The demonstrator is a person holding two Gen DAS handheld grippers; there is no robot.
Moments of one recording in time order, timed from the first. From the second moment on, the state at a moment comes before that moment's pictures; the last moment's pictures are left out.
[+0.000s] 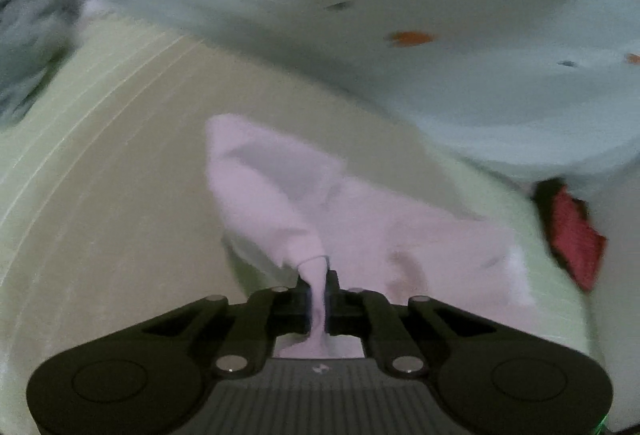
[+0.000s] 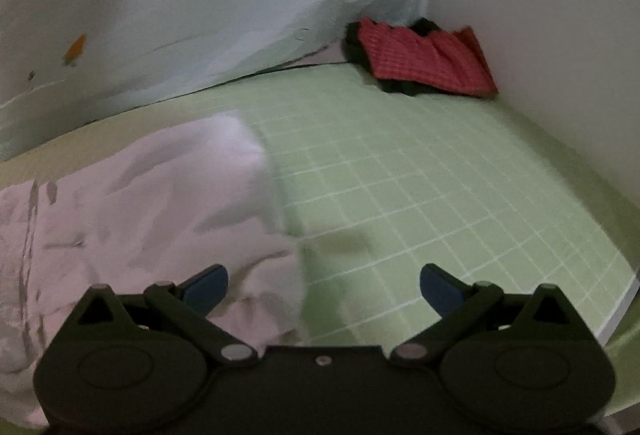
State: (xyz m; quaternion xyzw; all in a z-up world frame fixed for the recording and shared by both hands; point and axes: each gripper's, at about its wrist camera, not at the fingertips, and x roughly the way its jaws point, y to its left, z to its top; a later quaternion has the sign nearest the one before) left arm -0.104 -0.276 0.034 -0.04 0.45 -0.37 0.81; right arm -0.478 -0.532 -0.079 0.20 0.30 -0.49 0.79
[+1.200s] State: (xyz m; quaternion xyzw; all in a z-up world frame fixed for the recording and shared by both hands) left arm -0.141 -0.280 0.018 -0.03 0.45 -0.34 0.82; right arm -0.392 -0.586 -0.088 0.37 0.25 -0.21 0.87
